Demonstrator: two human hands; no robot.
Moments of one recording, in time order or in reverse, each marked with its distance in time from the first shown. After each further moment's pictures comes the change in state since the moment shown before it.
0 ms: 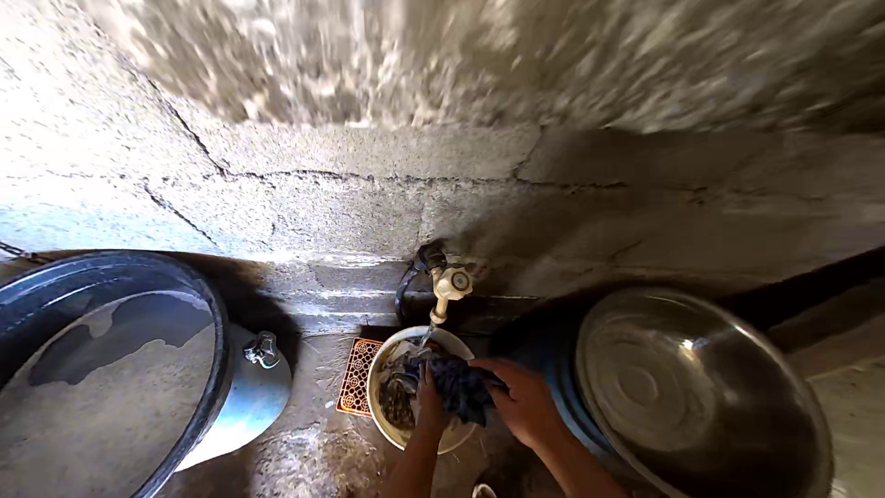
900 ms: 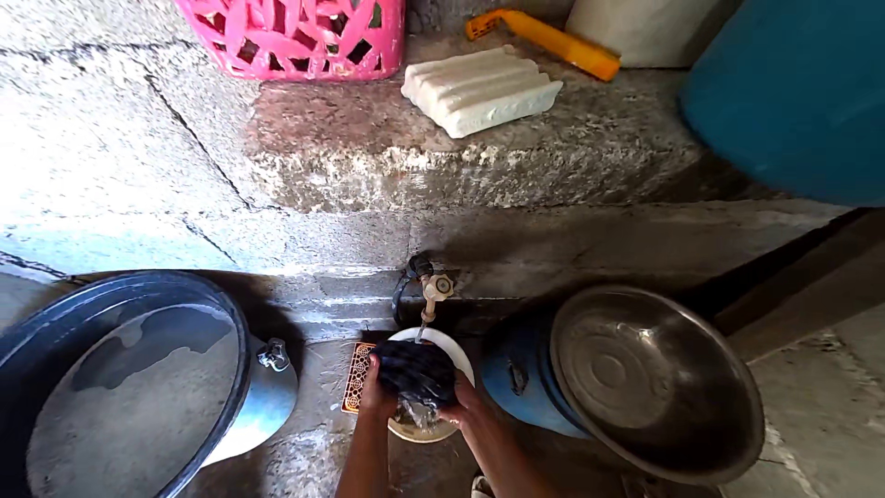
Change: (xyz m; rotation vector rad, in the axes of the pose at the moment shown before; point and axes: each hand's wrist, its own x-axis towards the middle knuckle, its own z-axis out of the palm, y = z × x) left_hand -0.052 0.058 -0.125 -1.322 0.092 -0.009; right_hand 0.002 -0.005 0.089 1.684 0.038 1.008
